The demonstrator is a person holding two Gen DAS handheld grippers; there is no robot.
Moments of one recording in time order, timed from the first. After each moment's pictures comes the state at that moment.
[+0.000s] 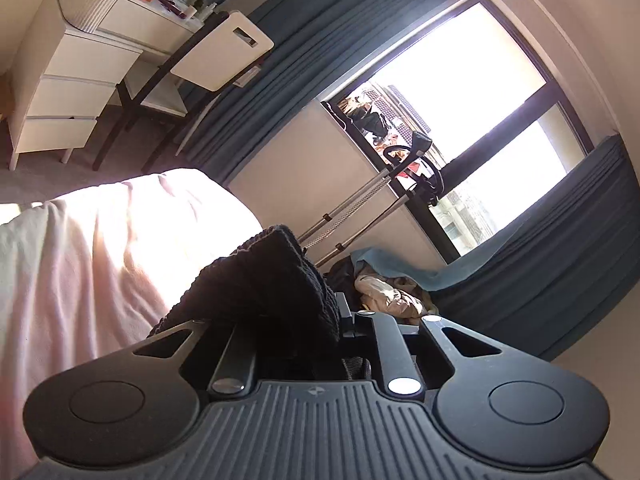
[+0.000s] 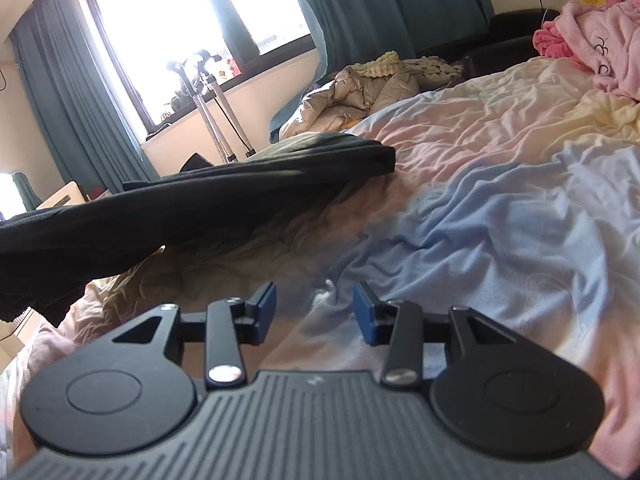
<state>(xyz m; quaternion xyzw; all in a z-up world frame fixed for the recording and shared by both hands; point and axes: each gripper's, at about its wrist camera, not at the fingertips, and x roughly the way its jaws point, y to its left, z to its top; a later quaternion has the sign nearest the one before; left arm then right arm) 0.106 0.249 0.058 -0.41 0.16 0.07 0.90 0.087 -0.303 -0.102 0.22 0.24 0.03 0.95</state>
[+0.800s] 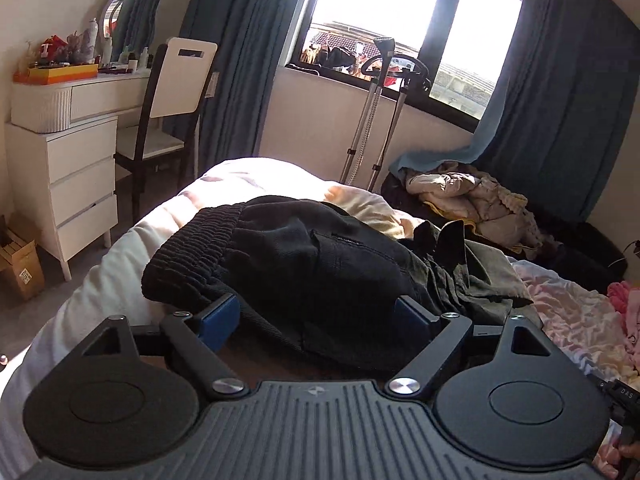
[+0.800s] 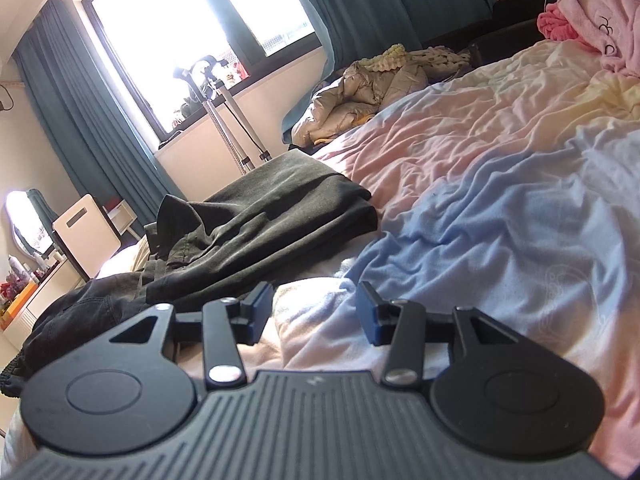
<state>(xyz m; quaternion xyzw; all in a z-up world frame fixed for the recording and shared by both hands) 0.016 0.188 0.018 -0.15 0.24 0.05 0.96 0.087 -0.306 -0.098 0.25 0.24 0.05 0.94</state>
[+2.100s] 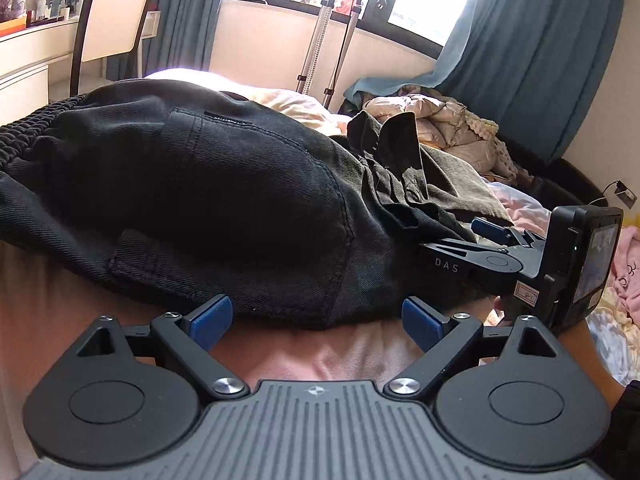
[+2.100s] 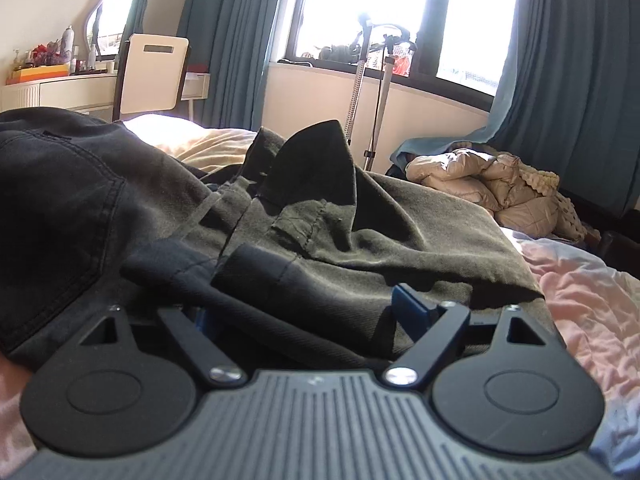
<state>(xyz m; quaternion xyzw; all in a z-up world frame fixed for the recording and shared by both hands) 0.099 0.106 -0.078 -0.13 0.33 -0.02 0.94 0.240 -0.100 -0.114 -0.11 0.20 0.14 0.96</state>
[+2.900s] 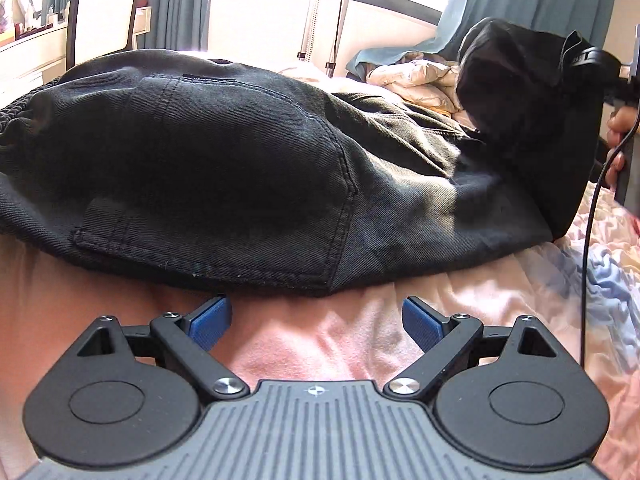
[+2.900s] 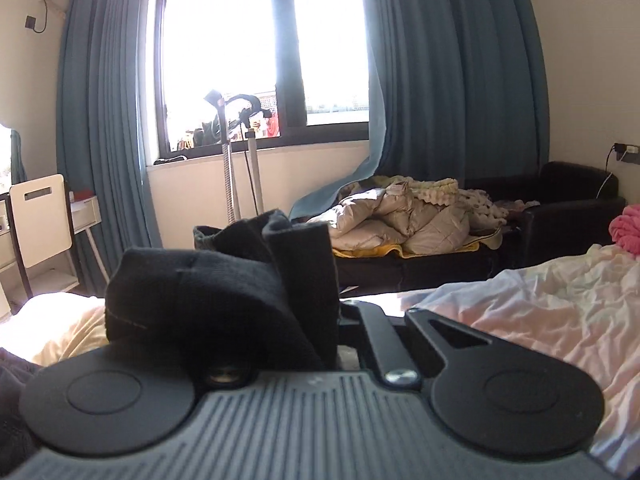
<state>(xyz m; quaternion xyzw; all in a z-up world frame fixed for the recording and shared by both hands) 0.106 0.084 -0.106 -0.08 0.36 0.00 0.93 0.306 -0.221 0.011 0.04 0.11 -0.03 0.99</state>
